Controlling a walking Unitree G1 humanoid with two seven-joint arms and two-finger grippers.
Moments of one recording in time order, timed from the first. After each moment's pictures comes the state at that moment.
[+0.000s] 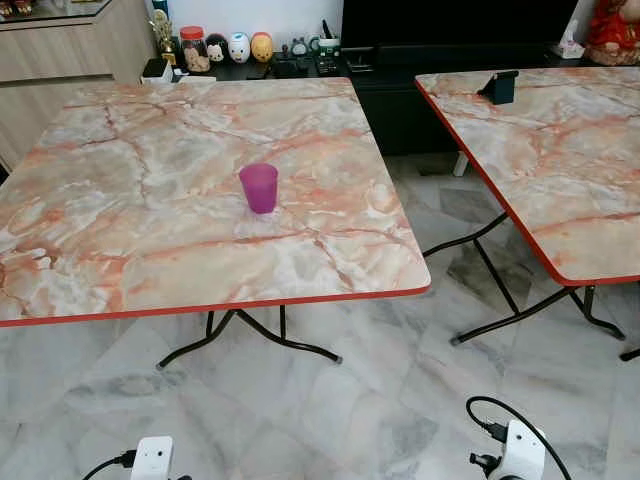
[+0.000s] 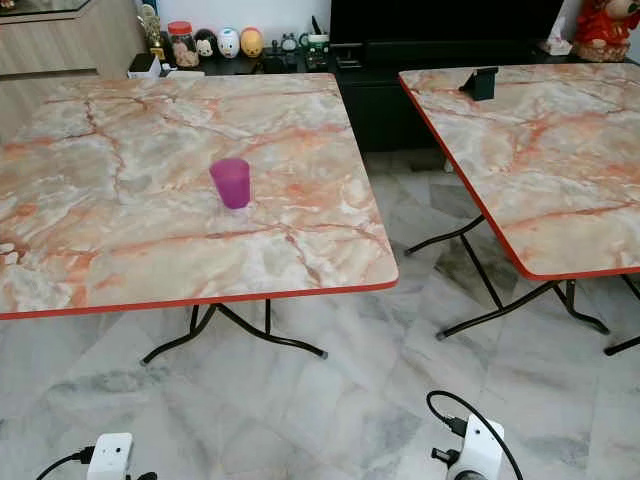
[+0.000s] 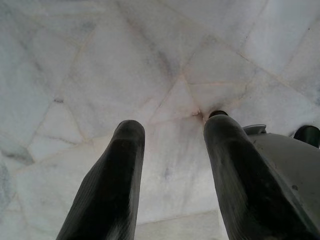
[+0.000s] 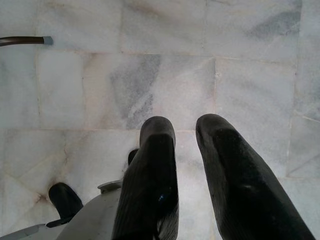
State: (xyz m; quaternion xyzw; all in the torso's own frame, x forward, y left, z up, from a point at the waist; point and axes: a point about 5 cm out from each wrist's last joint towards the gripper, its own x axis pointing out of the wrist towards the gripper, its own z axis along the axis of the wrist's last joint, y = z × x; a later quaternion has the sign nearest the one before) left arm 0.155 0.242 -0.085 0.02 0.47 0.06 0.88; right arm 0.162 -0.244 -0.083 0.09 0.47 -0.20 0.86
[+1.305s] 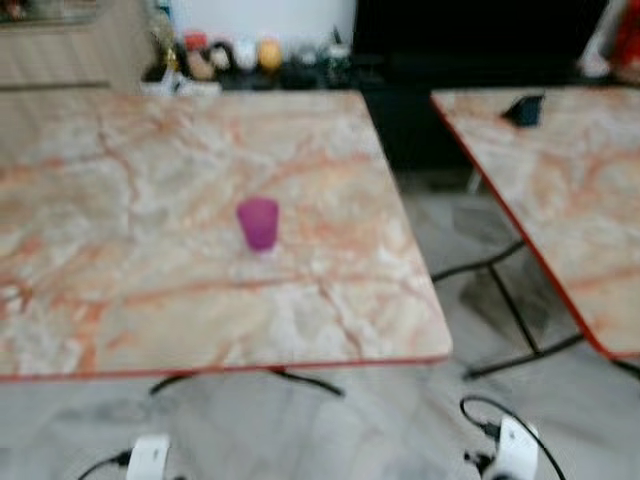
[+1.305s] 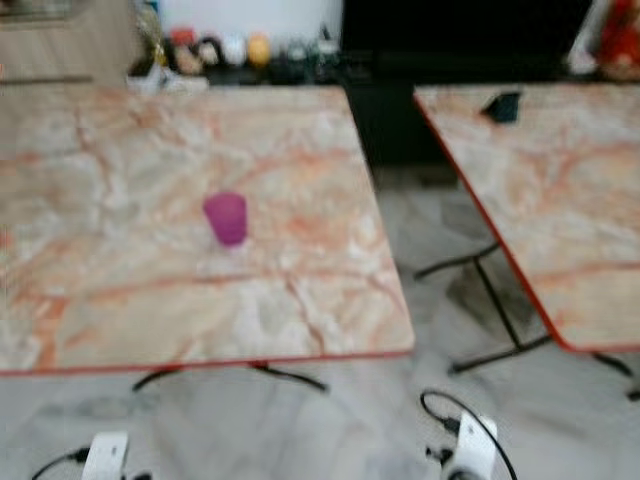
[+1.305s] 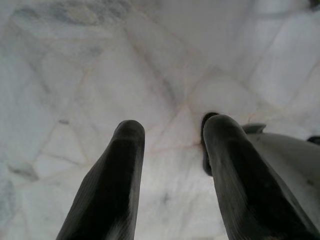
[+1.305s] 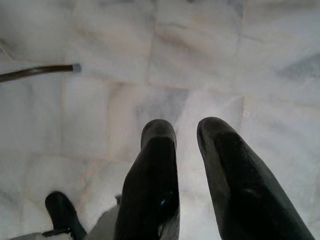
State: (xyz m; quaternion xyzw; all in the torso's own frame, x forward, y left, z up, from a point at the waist) left arm 0.155 0.244 -0.084 0.03 0.47 0.06 0.88; right arm 0.161 -0.241 -0.085 0.09 0.47 -0.19 0.86
